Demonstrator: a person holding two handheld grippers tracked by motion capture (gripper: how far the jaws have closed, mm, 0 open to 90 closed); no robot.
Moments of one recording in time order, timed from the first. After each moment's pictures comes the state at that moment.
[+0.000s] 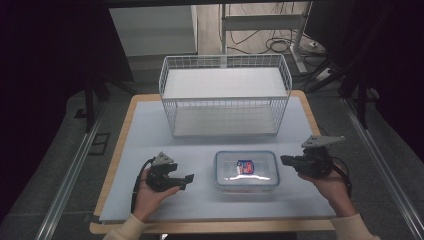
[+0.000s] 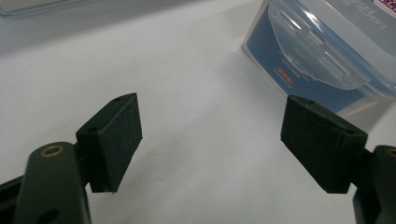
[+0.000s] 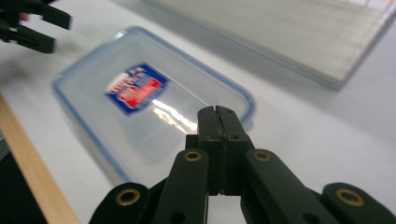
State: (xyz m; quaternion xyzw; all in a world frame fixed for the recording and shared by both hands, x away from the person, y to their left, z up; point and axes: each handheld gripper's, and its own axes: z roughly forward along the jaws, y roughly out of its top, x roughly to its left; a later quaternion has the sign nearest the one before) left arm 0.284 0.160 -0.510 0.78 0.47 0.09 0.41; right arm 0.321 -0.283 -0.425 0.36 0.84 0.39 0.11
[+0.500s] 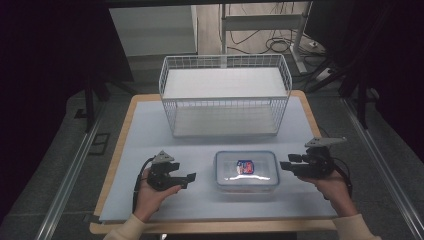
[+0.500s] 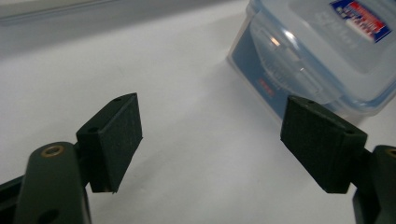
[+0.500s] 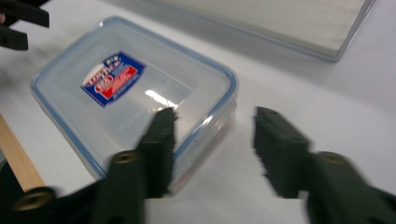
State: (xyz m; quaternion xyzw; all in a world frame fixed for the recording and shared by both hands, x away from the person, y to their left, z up) left arm 0.282 0.155 -0.498 0.76 0.47 0.08 0.44; right arm 0.328 -0.296 -0.441 0.40 0.82 0.40 0.09
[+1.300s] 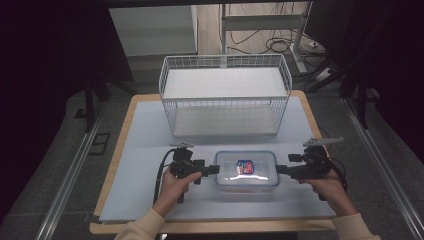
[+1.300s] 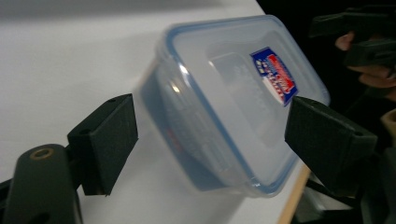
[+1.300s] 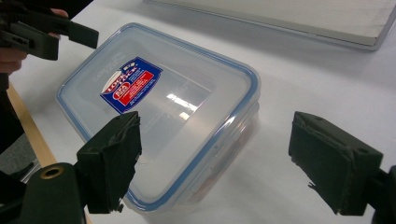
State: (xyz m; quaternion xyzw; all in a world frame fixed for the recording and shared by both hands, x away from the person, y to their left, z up) left arm 0.322 0.102 -0.497 0.73 0.48 -0.10 0.48; right arm 0.334 -0.294 -0.451 0.41 0.81 0.42 0.03
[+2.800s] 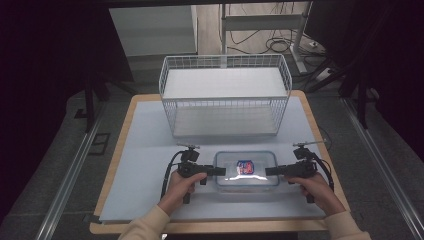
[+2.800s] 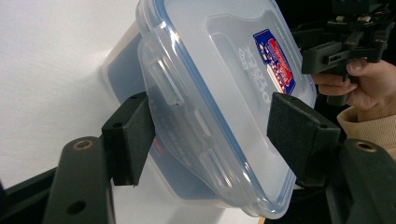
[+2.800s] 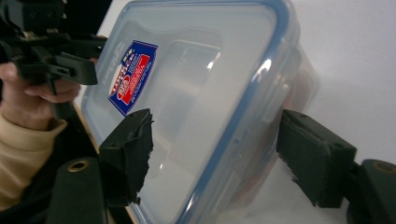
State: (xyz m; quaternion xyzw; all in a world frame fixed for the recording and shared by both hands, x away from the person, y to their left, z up) left arm 0.335 0.093 -0.520 0.72 0.48 -0.18 0.48; right arm 0.358 -0.284 -0.496 0.49 0.75 0.41 -0.16
